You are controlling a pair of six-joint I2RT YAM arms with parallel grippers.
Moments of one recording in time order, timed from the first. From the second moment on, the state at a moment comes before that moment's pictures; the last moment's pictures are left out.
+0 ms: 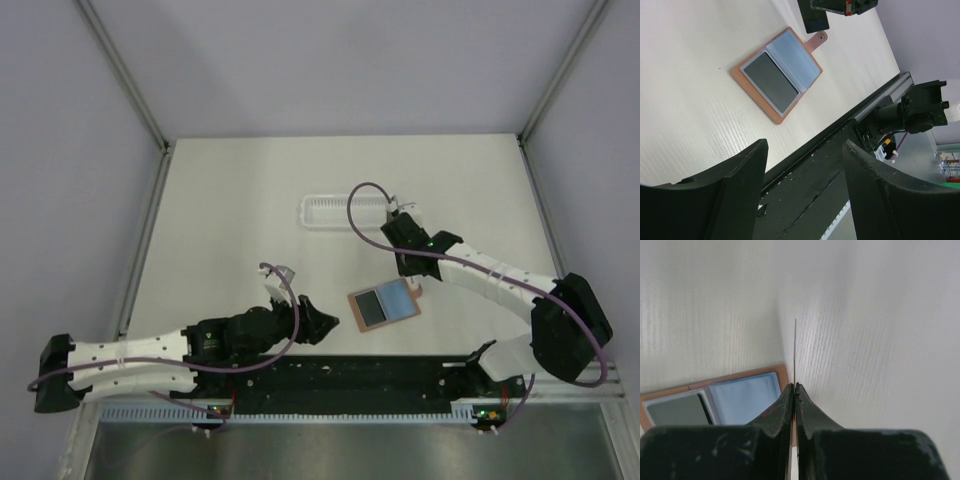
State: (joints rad) left arm -1.32 0.66 0.38 -0.06 -0.40 -0.89; right arm 0.69 1.37 0.91 -0.62 0.42 0.41
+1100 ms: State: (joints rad) left arm -1.32 0.64 0.35 -0.05 -0.37 -0.91; right arm 0.63 1.46 0.86 -0.50 0.29 0.37
